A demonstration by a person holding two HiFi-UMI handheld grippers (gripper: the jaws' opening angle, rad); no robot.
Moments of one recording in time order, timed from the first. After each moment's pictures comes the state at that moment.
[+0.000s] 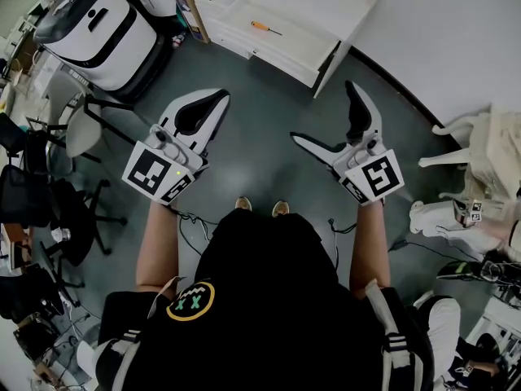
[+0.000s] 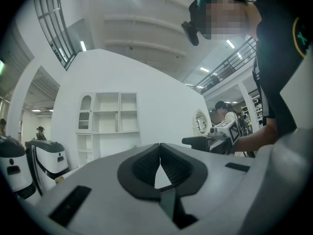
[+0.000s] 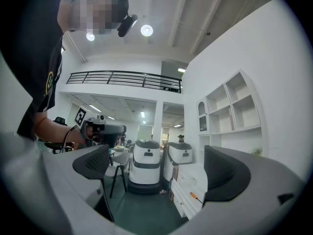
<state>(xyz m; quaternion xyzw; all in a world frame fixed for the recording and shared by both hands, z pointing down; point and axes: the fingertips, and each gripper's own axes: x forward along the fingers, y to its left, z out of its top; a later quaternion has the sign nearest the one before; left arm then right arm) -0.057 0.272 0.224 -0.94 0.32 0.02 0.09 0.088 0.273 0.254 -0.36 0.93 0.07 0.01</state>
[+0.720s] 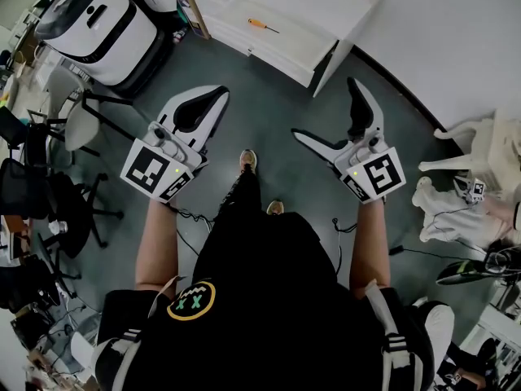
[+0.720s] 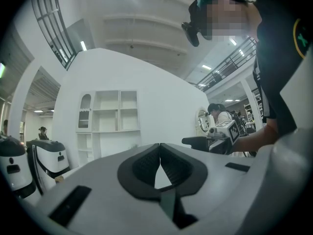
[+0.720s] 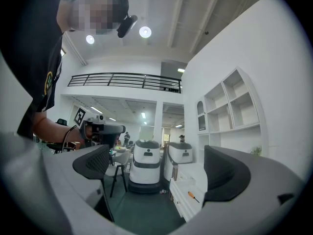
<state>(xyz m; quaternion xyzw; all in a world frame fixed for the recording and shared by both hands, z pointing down) -0.011 0.254 0.228 -0.94 0.34 0.01 0.09 0.136 0.250 0.259 -0.35 0.93 0.07 0.01</state>
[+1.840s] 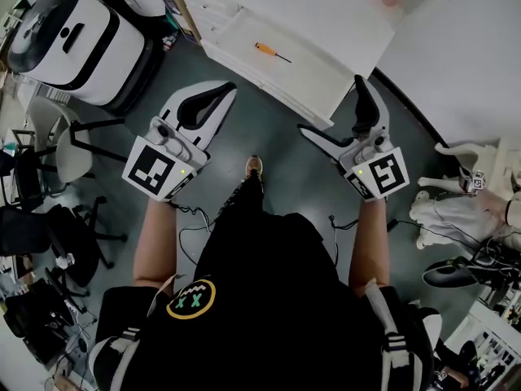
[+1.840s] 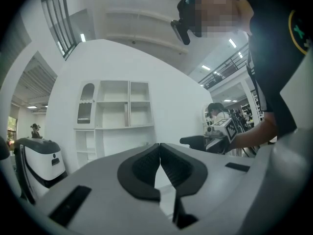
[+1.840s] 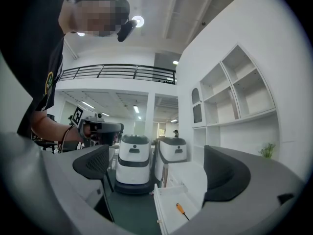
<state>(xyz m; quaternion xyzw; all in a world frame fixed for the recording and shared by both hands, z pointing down) -0.073 -0.029 0.249 -0.95 0.31 0.01 0.10 0.071 -0.035 0.282 -0.37 0.93 0.05 -0.01</state>
